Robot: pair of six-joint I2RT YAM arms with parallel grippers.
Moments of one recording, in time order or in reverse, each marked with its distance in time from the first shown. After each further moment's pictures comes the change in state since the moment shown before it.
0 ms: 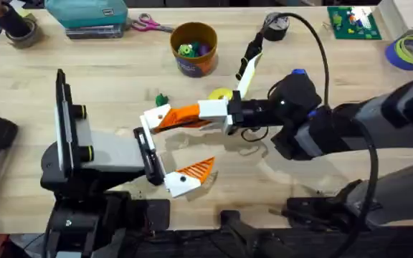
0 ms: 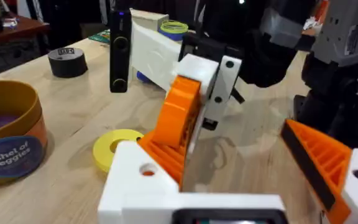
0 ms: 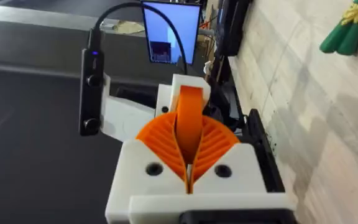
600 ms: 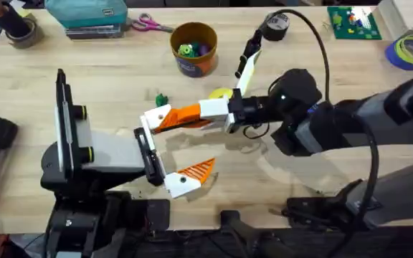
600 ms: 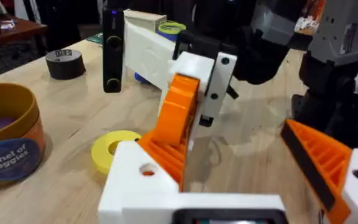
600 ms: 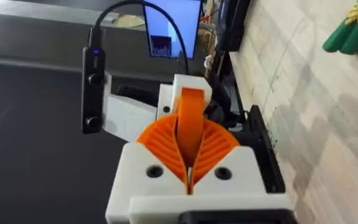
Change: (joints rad) left arm 0.000 0.000 0.000 0.000 0.005 0.006; right arm -0.023 0.002 0.026 -0.019 -0.080 0.000
